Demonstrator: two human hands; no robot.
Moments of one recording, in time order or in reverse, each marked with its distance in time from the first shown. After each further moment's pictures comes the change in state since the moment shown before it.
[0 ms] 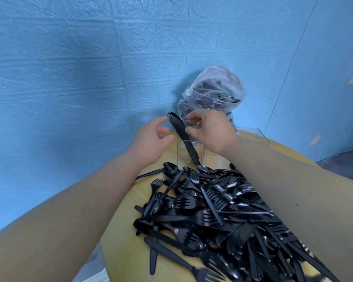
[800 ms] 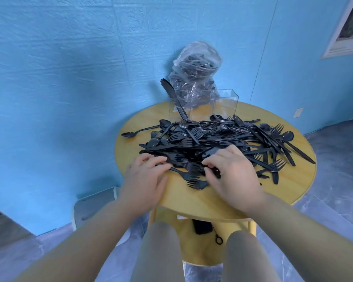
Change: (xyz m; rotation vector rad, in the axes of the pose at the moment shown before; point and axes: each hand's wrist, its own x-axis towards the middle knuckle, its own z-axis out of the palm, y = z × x) left_hand -0.245 -0.031 0.016 0.545 -0.013 0.344; right_hand -0.272 -0.026 -0.010 -0.168 0.157 -0.138
